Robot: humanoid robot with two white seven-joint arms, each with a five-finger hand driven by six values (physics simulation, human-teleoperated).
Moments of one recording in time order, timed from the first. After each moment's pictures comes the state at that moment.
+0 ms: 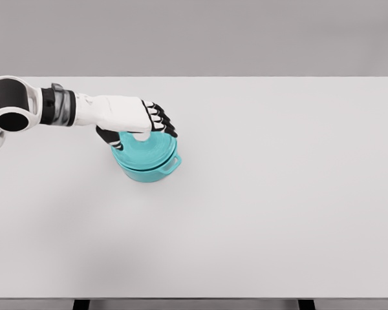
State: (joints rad) left arm -1.00 0.72 -1.02 -1.43 -0.34 -0.60 -0.58; right arm 0.04 0.00 0.75 -0.08 0.35 -0.21 0.09
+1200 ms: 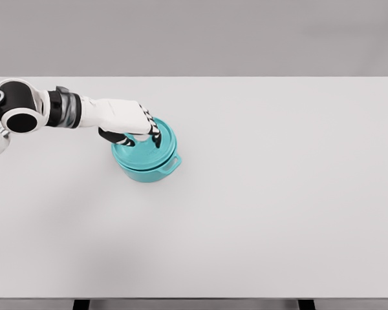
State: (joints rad) left arm -1.02 0.71 -1.08 -1.43 -0.34 -0.51 -0.61; right arm 0.04 0.00 0.75 -0.08 0.35 -0.21 0.09
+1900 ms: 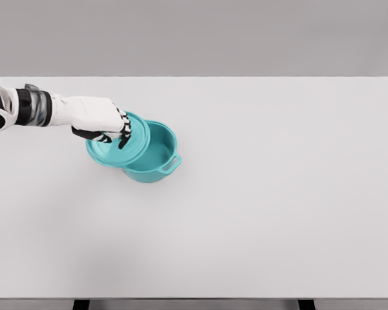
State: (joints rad) left arm -1.03 0.83 -1.08 -1.44 -0.34 -0.54 -0.61; right arm 0.04 0.00 0.75 -0.08 0.35 -0.21 0.09
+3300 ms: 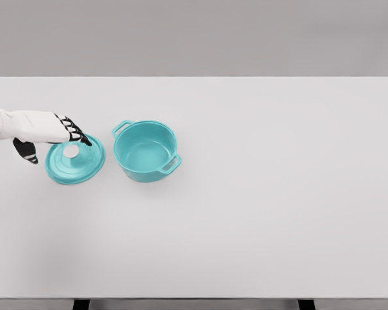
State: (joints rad) left arm -0.96 0.99 -1.06 -1.38 -0.39 -0.55 -0.61; right arm 0.04 0.00 0.75 -0.08 0.35 -0.21 0.09
